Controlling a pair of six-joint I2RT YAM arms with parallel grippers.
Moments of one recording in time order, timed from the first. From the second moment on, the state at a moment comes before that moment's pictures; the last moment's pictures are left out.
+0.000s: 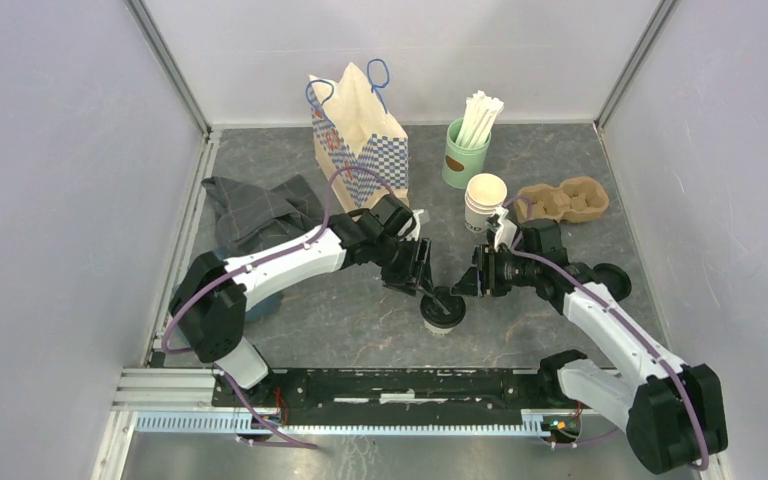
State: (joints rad) left arm -0.86 1.61 1.18 -0.54 0.42 -0.67; right arm 0.30 1.03 0.56 -0.34 -0.72 0.37
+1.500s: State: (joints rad) left arm -0.88 1.61 1.14 -0.51 0.44 -0.66; right arm 0.29 0.92 0.53 -0.47 -0.75 0.33
